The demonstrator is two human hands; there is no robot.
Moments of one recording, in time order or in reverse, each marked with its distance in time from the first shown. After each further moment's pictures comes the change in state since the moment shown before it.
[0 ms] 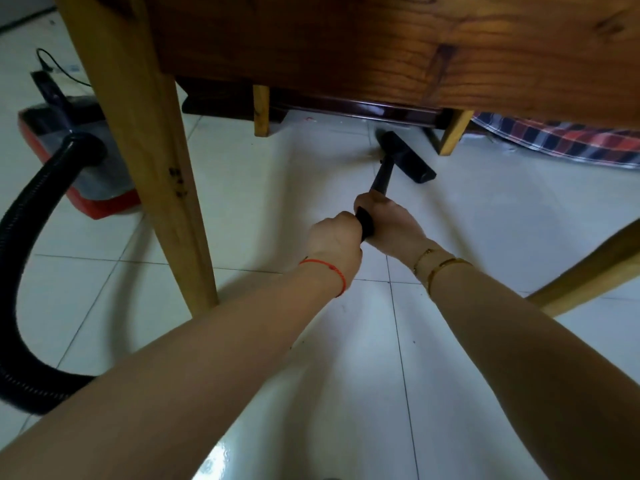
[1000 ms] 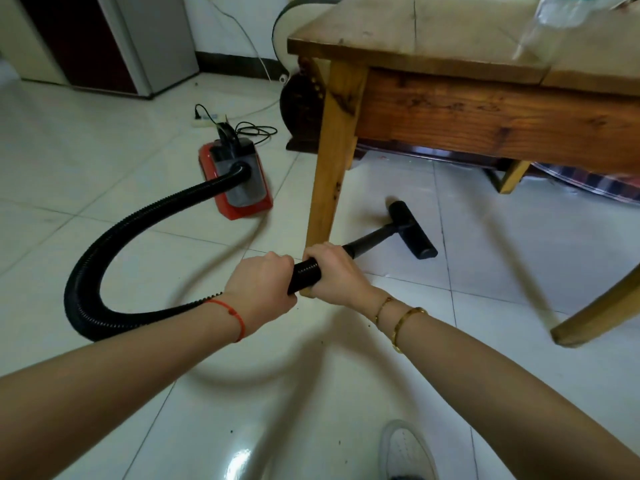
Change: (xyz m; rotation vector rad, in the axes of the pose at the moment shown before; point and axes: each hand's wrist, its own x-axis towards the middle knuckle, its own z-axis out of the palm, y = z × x) left_hand -0.229 -0.185 -0.107 0.202 -0.018 -0.093; right_hand -0.099 -0.266 -0.009 0.392 -0.014 -0.338
